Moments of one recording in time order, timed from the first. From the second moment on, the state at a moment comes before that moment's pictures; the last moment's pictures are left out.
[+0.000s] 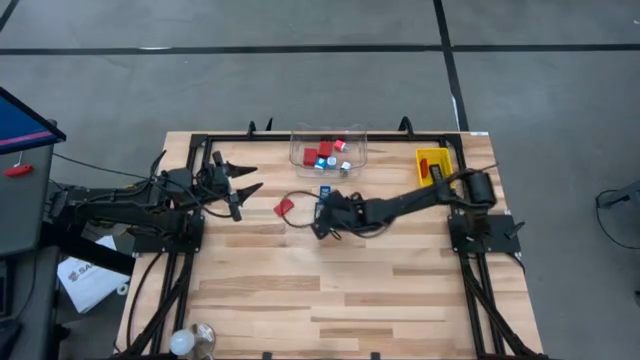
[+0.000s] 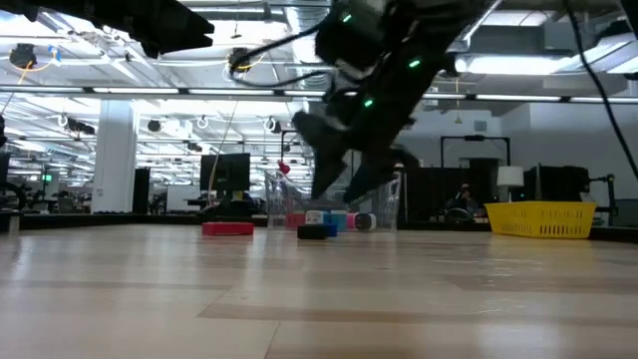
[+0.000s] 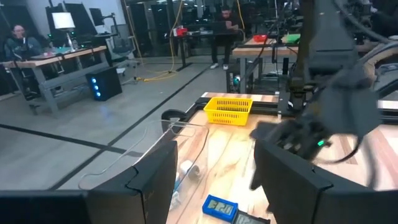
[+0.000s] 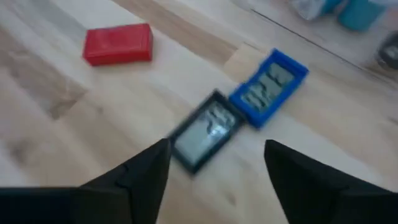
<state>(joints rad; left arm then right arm) 0.05 0.58 0.49 0.03 -0.38 0.07 0.08 1.94 1.21 -0.29 0.52 0.83</state>
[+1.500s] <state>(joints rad) 0.05 0.57 0.49 0.02 -0.38 0.07 -0.07 2.31 1.74 -0.22 0.23 0.48</state>
